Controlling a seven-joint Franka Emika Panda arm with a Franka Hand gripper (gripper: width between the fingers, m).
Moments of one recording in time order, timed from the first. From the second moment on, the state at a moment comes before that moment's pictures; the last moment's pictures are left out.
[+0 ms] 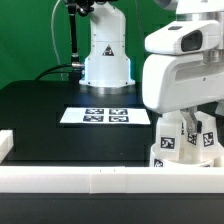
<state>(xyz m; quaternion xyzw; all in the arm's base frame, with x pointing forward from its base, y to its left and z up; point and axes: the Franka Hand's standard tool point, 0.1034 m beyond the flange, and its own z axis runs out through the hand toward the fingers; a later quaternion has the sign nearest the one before) 0.630 0.113 0.074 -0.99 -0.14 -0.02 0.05</state>
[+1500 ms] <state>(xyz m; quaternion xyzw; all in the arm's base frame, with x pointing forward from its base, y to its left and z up) 0.631 0.112 0.073 -0.85 0.52 0.01 0.08</state>
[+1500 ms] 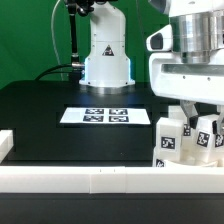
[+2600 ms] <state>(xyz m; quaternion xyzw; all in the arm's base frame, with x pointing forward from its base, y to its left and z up) 0.629 0.116 0.073 -0.52 0.84 0.07 0.12</state>
